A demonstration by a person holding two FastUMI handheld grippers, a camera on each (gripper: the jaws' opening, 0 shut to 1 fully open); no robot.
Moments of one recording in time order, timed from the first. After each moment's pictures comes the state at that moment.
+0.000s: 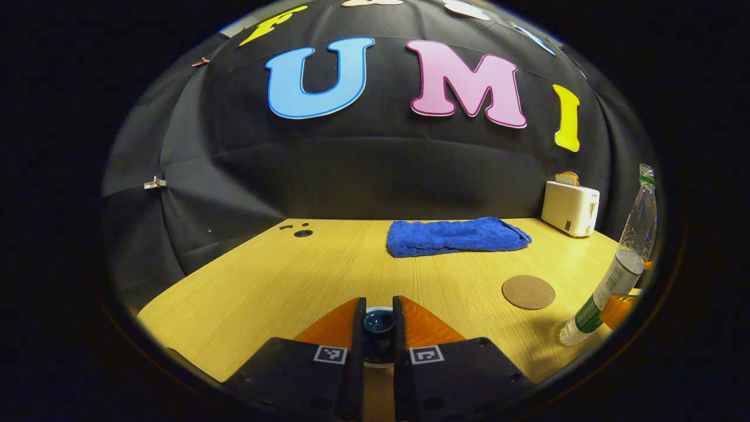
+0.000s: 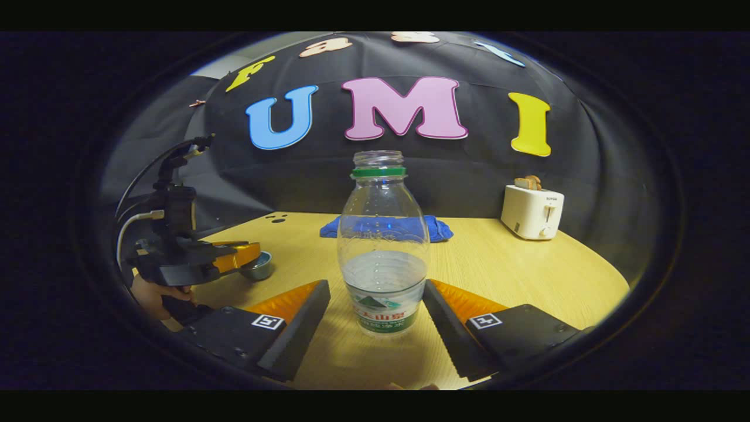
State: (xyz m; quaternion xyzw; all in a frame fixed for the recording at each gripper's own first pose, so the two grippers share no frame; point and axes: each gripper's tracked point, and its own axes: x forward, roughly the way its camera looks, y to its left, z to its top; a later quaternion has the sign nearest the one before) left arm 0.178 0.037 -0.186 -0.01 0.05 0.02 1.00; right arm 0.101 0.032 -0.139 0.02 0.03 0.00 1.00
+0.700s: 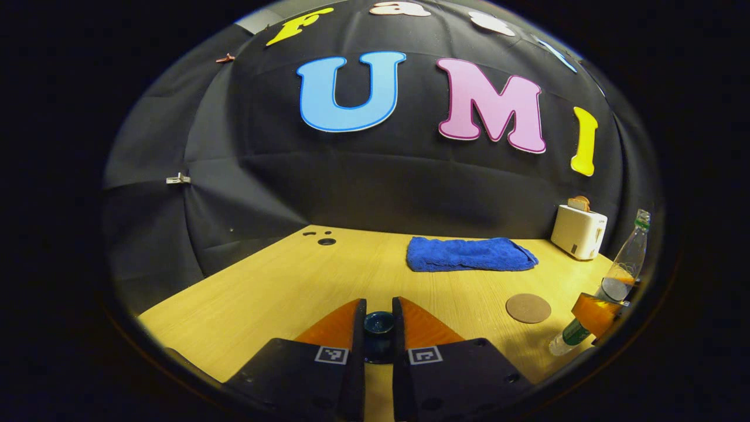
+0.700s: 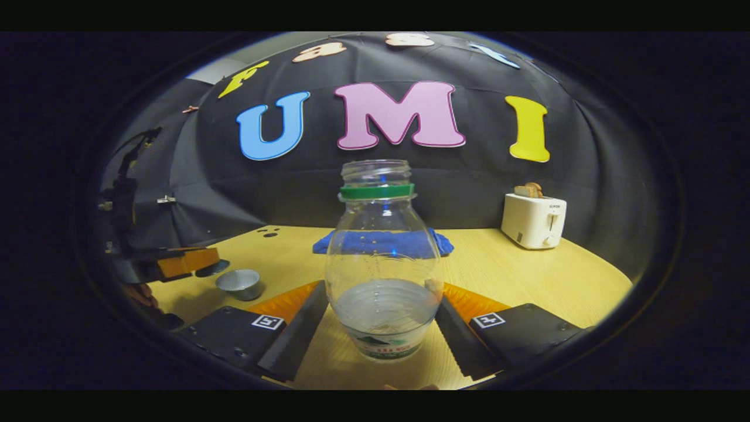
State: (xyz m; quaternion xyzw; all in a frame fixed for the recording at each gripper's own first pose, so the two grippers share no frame) left arm 0.136 0.074 -0.153 -0.04 0.03 0.06 1.00; right arm 0.138 0.029 -0.125 0.02 0.00 -0.02 1.00
